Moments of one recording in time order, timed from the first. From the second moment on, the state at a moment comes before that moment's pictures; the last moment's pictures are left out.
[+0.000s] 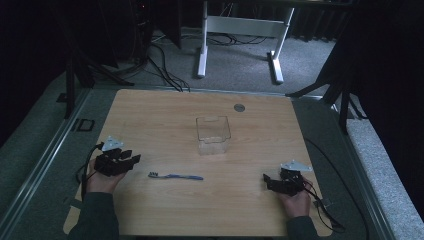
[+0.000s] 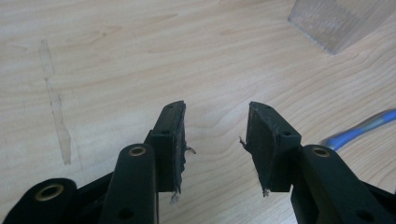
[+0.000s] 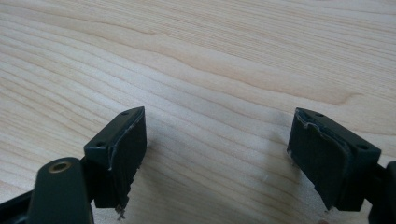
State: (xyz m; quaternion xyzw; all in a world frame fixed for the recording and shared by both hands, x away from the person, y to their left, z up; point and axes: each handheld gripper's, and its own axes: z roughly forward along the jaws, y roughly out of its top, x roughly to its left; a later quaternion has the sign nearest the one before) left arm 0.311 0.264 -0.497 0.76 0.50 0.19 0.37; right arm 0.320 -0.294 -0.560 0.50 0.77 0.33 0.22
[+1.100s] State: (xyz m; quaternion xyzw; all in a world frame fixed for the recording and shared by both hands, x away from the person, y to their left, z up) left arm 0.332 0.251 -0.462 0.83 0.39 0.14 0.38; right arm 0.320 -0.294 -0.560 0.50 0.77 0.33 0.22
